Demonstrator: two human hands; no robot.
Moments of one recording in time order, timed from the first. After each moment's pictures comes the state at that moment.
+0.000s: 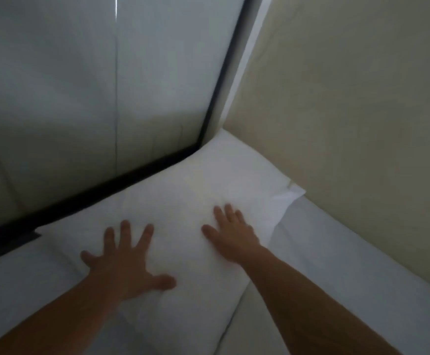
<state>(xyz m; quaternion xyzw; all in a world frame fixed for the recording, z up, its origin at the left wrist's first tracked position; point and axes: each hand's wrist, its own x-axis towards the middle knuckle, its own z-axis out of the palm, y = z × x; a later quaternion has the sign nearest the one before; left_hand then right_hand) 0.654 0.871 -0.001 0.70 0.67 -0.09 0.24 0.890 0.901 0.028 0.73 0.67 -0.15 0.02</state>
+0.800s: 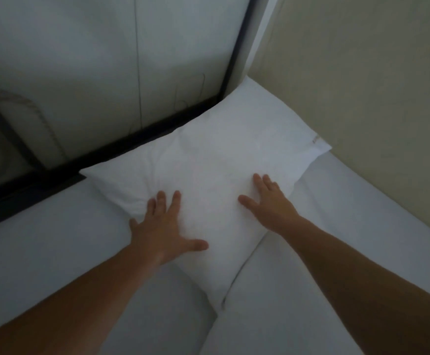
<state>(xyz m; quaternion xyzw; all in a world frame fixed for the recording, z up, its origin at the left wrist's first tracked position) 0.661 0.808 -0.009 0.69 0.66 0.00 0.30 0.921 0.854 0.022 0.74 0.65 -0.19 0.00</state>
